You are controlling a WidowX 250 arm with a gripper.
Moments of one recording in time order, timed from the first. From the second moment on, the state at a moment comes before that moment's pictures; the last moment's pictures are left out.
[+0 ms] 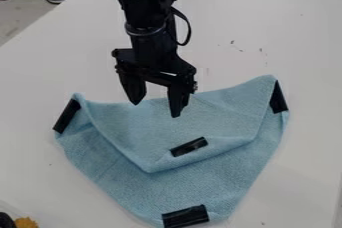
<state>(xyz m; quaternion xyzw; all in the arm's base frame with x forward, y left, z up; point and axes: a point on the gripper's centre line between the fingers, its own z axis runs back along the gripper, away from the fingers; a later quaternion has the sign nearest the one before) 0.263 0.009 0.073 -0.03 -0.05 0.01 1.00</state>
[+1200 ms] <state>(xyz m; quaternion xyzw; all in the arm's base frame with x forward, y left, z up) 0.267 -0.048 0.022 -0.05 -0.05 0.05 1.00</state>
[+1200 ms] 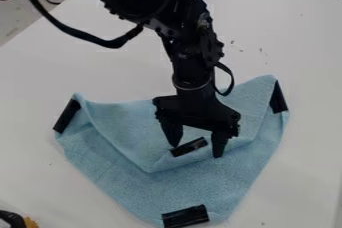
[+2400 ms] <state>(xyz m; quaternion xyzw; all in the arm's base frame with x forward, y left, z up) 0.274 -0.045 0.010 -0.06 -0.03 0.05 1.00</state>
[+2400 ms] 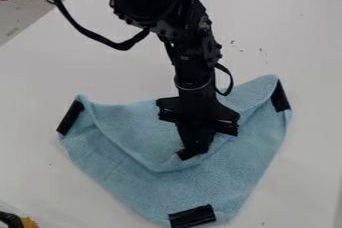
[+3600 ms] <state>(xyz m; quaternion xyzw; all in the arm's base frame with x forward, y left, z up) 0.282 -0.047 0.040 -0.01 -0.03 0.05 1.00</state>
